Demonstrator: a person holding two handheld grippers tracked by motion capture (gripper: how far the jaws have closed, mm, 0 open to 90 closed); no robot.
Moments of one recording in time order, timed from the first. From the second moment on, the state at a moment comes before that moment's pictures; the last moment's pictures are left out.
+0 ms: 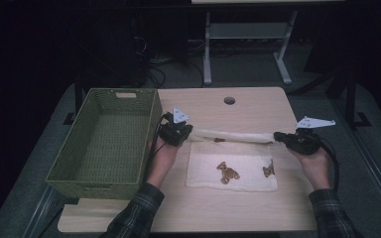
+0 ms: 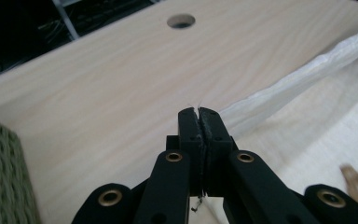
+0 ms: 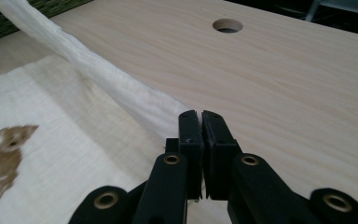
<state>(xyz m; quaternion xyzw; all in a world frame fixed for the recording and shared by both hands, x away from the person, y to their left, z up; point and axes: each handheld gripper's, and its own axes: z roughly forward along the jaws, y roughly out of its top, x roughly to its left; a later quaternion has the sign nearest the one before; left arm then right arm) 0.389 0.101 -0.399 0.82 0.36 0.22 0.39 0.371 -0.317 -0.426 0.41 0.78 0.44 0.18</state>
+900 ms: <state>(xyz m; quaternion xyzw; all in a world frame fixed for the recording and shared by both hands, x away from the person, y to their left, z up) 0.309 0.108 -0.425 0.86 0.31 0.21 0.33 0.282 -0.311 -0.439 0.37 0.81 0.43 0.15</state>
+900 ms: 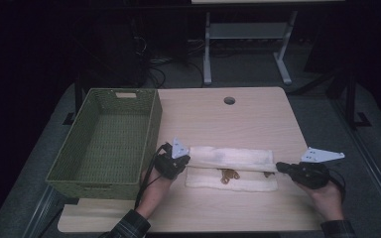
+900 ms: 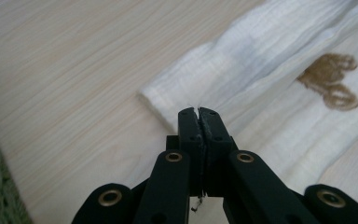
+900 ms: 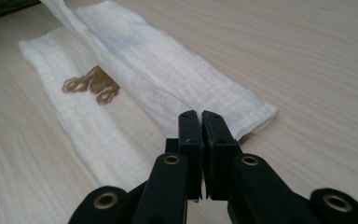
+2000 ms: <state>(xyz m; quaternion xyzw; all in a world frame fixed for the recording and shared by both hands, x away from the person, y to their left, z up) 0.305 0.102 -0.427 0.86 0.31 0.16 0.36 0.268 -0.312 -0.446 0.38 0.81 0.43 0.13</state>
